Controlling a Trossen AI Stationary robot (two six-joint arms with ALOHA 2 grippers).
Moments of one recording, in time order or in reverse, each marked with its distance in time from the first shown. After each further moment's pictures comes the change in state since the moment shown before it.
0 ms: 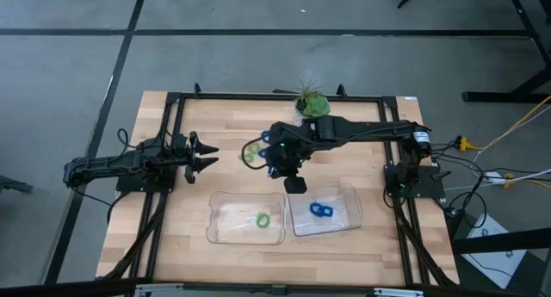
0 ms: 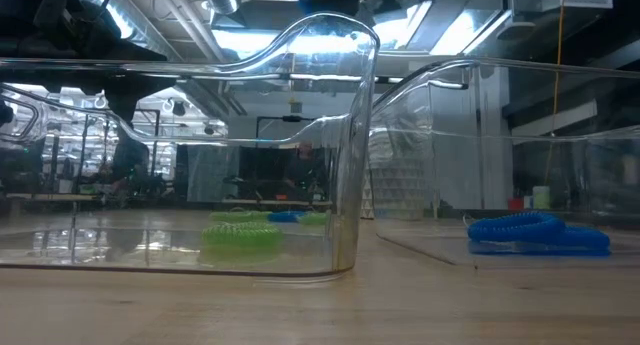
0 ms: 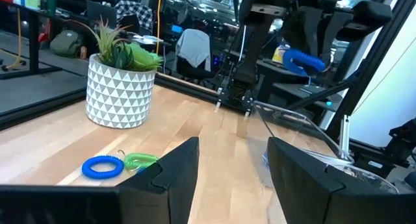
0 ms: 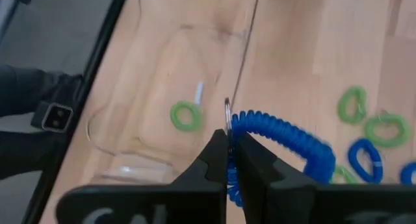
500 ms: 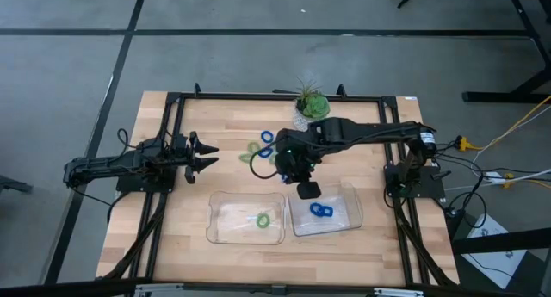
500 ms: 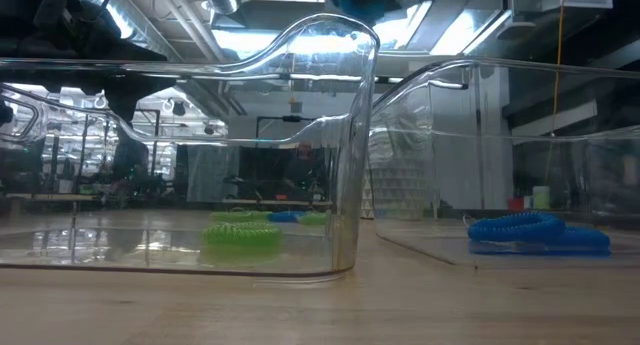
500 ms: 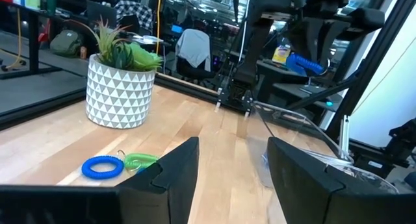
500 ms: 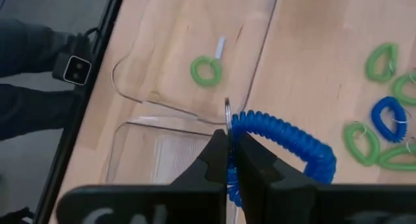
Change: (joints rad) left arm 0.000 0.000 0.000 0.000 0.000 0.000; right arm 0.026 -0.037 -0.004 -0.172 0.006 -0.025
